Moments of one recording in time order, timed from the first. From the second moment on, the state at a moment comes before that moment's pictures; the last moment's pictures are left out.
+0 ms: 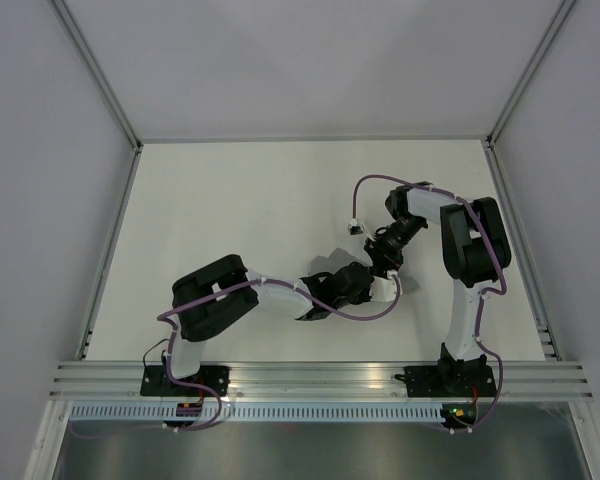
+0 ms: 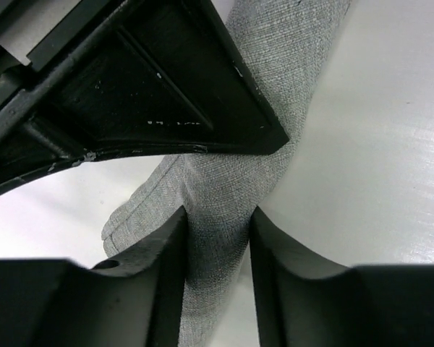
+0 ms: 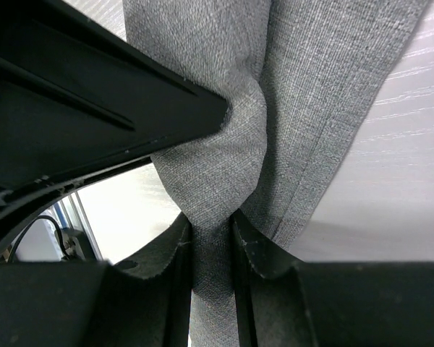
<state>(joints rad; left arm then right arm) -1.16 1.97 1.03 0.32 -0.25 0.52 0.22 2.08 1.35 -1.18 -0.69 -1.02</state>
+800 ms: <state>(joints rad) -1.08 1.97 1.15 0.12 0.02 0.48 0.18 1.96 1.29 -1.08 -0.65 -0.89</state>
